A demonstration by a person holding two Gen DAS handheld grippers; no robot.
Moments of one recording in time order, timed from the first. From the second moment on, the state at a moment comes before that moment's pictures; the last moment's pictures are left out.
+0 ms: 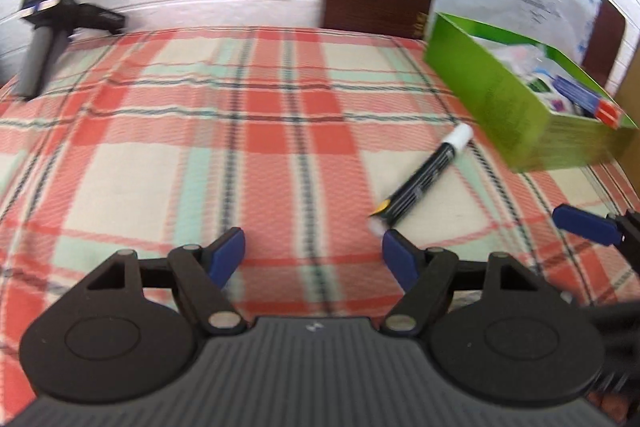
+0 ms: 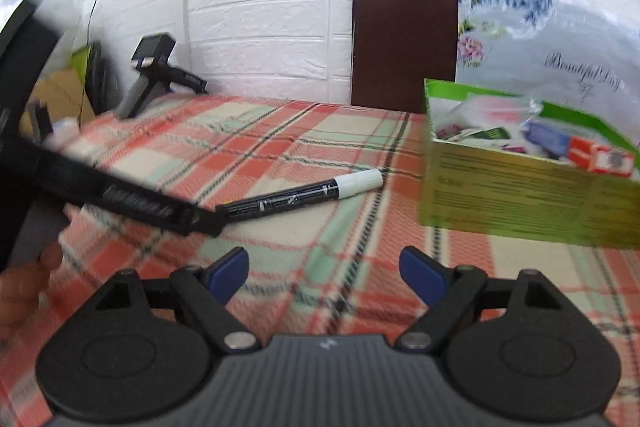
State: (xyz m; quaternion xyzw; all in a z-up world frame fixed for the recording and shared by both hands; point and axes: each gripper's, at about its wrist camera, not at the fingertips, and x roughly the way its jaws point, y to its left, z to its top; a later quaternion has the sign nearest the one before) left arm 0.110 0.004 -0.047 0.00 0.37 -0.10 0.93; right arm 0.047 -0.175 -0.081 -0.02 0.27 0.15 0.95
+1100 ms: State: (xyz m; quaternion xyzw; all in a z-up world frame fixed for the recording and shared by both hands) left arm 0.099 -0.050 -0.044 -0.10 0.45 -0.25 0.85; right arm 0.016 -0.186 -0.091 0.06 0.33 0.23 0.91
